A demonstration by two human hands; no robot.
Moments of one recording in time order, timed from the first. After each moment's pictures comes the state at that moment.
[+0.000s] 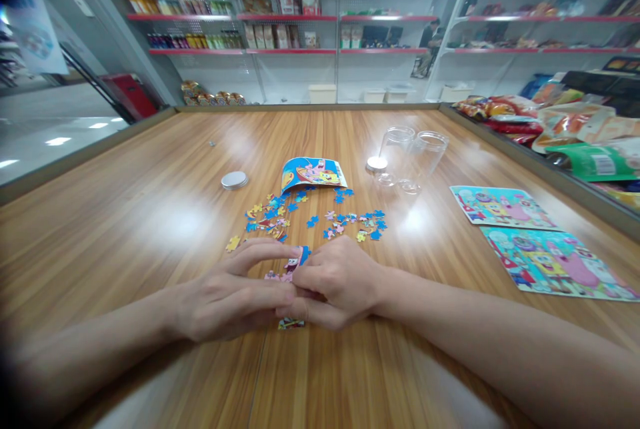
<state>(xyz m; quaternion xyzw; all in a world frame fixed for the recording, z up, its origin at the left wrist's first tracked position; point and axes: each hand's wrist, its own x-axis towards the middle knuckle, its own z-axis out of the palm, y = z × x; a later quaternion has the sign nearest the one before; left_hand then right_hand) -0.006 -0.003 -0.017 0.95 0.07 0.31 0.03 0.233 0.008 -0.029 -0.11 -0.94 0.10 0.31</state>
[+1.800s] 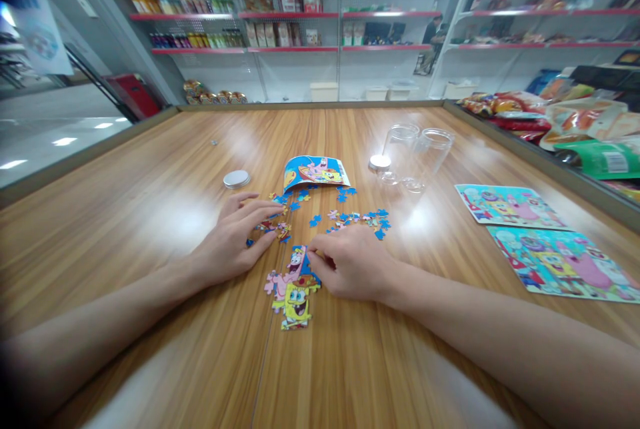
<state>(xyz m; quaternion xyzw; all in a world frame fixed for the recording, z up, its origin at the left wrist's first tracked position) -0.026 0.040 -0.040 0.88 0.41 0.25 -0.01 0.242 0.015 -0.029 -0.33 -0.90 0.08 0.26</state>
